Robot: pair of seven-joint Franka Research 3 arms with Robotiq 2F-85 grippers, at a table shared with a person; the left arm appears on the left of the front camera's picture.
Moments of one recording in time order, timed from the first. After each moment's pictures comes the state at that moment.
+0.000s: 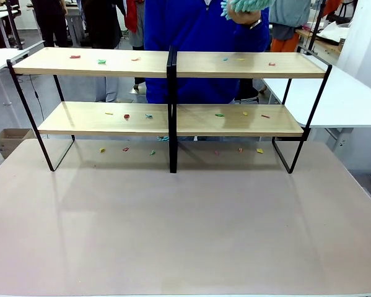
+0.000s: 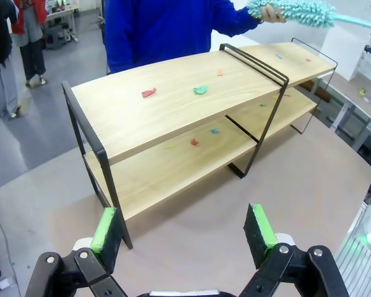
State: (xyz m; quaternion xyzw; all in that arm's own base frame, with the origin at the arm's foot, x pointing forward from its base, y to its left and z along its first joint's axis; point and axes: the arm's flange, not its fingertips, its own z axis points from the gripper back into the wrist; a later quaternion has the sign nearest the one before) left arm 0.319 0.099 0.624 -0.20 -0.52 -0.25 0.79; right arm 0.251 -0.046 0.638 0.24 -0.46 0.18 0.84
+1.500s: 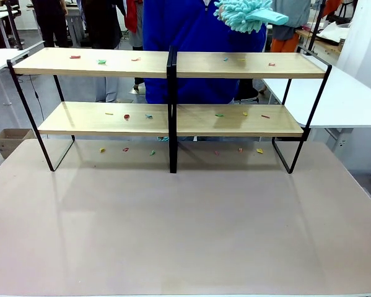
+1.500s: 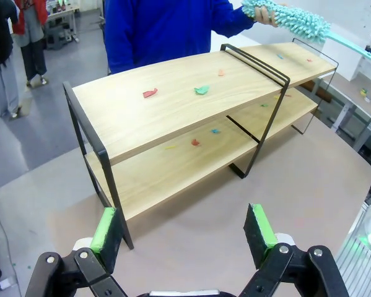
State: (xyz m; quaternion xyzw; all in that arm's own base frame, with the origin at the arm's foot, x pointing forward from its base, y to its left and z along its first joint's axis) left arm 0.319 0.099 0.624 -0.19 -0.52 -0.25 0.79; right arm 0.257 -0.040 0.634 0.25 -0.45 0.18 0.84
